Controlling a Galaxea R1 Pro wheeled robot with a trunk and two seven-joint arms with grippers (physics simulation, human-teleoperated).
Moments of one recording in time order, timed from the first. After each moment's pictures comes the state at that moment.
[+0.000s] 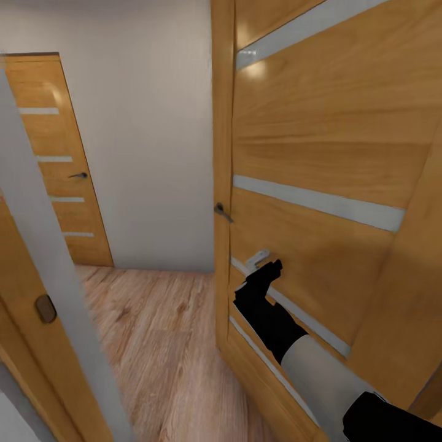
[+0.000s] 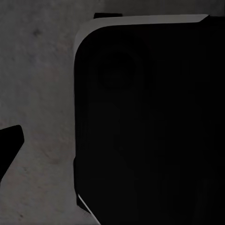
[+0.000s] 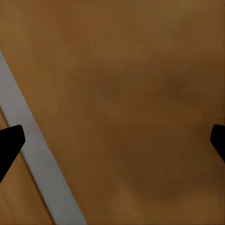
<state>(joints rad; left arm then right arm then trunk) 0.00 0.01 0.01 -0.05 0.03 -0.02 0.01 -0.86 0.16 0.55 -0.82 0.13 0.78 -0.65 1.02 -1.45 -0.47</state>
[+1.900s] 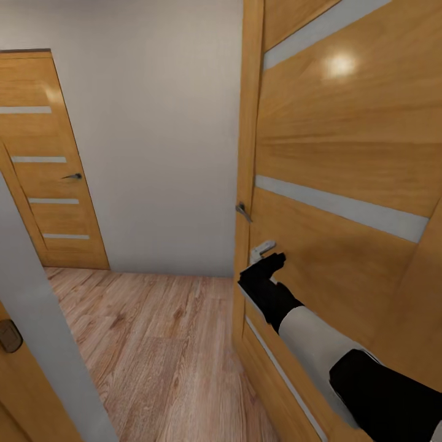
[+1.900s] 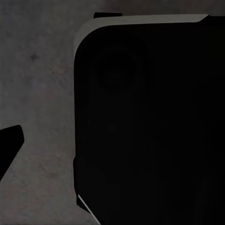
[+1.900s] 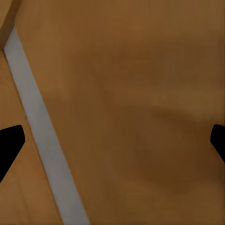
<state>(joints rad) 0.00 0.01 0.01 -0.05 0.03 -0.02 0.01 -1.03 0.17 0.55 -0.57 -0.02 0.70 -0.67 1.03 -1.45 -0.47</state>
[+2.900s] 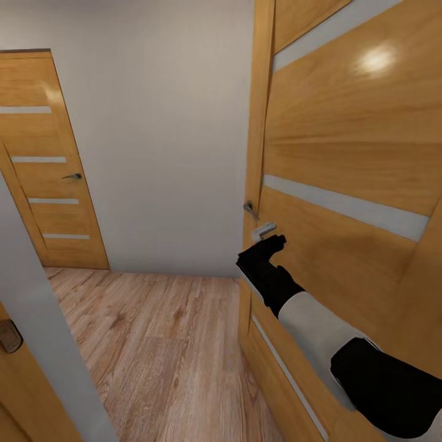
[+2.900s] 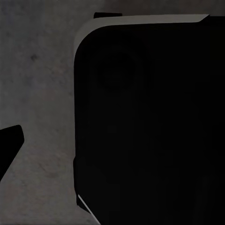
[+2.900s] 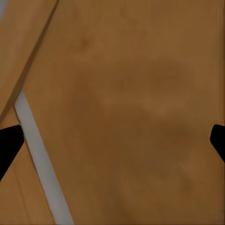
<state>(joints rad) 0.00 0.01 0.01 -0.05 0.03 -0.02 0.01 -1.10 0.17 0.54 -0.66 -0.06 0.74 -0.71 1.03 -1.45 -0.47</state>
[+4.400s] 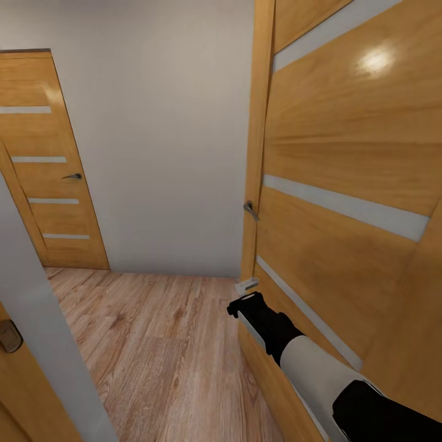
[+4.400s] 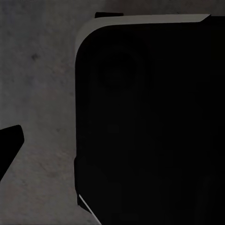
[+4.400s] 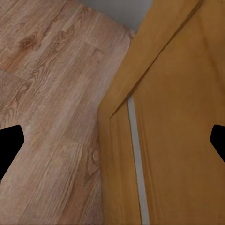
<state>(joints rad) 0.00 0.01 0.01 -0.05 0.03 -0.02 0.01 -0.88 0.17 0.55 -0.56 -0.19 0.57 -0.26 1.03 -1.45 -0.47</state>
